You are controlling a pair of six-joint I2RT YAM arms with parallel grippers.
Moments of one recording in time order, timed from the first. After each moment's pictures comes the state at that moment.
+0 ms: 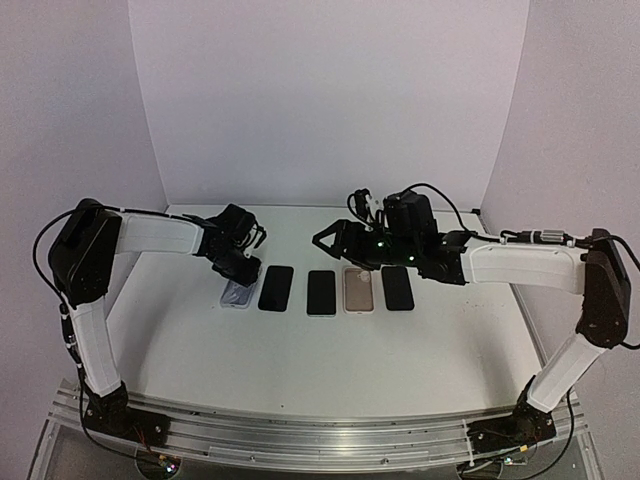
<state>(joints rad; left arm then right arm) -0.58 1.90 1.28 -0.42 -0.09 -0.09 0.82 1.64 1.16 0.09 -0.16 0.76</state>
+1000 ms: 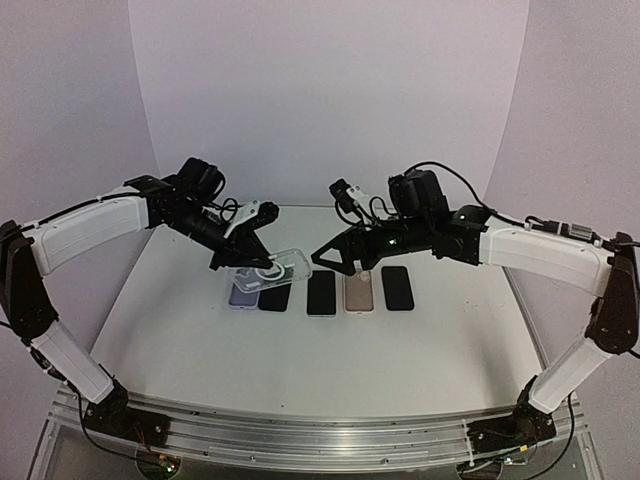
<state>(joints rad) -0.58 1.55 1.36 -0.72 0.76 0.76 0.82 1.57 1.30 -0.24 -0.40 0.17</state>
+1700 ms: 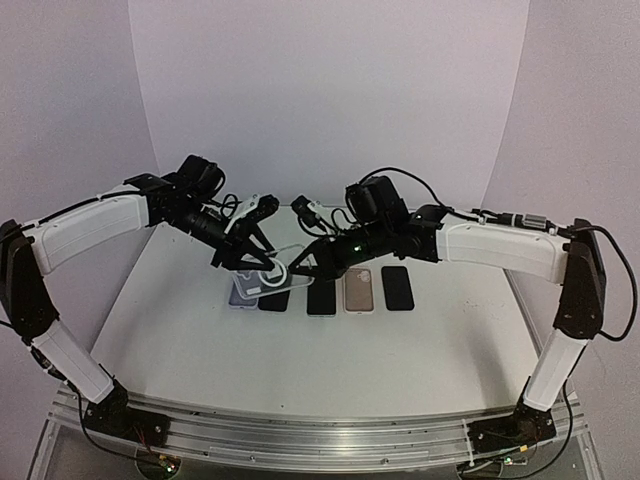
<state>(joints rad) -0.58 1.55 1.38 -0.73 0.84 0.72 0.88 1.79 1.48 -0.29 -0.51 0.15</state>
